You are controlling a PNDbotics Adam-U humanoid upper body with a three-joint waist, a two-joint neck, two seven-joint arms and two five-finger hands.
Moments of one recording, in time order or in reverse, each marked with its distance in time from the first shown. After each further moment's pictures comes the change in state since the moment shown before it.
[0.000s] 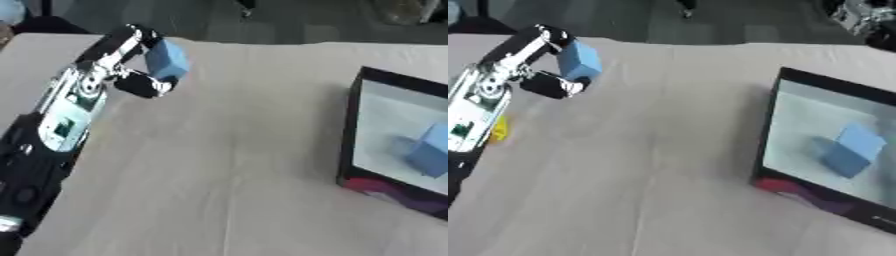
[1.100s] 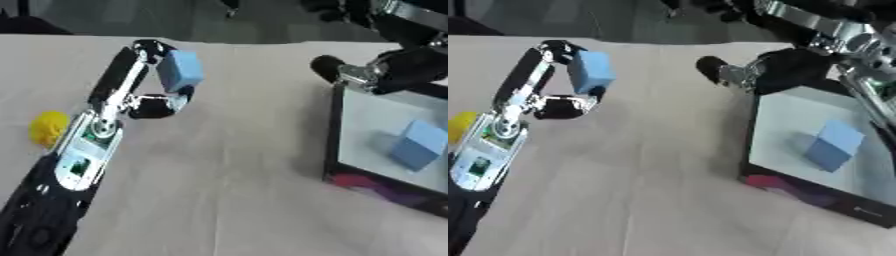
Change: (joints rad) left arm 0.075 -0.116 -0.037 -0.018 0.075 -0.179 0.246; right arm -0.153 0.111 0.174 0.060 0.274 -0.063 0.283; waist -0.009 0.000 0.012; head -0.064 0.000
